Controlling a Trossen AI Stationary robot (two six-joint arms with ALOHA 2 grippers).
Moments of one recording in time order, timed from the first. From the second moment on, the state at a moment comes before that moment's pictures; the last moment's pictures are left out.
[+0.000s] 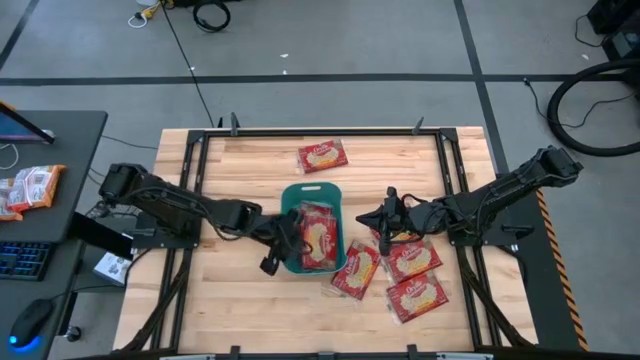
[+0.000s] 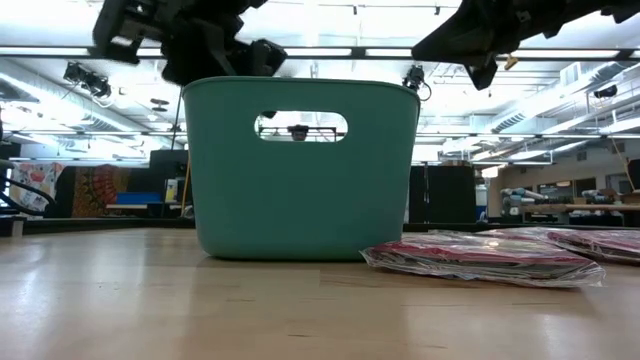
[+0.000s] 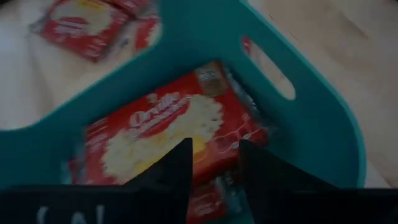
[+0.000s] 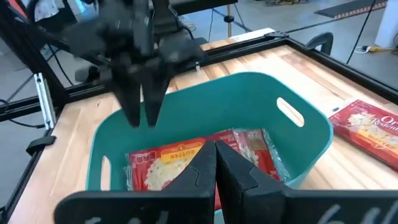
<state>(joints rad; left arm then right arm) -0.21 1.49 0.96 -0.26 -0.01 0.34 0.32 1.13 0.59 0.20 0.49 0.34</state>
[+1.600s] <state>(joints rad) 0.01 0.72 0.35 0.15 -0.13 0.14 -0.12 1.45 0.81 -0.58 0.02 0.17</state>
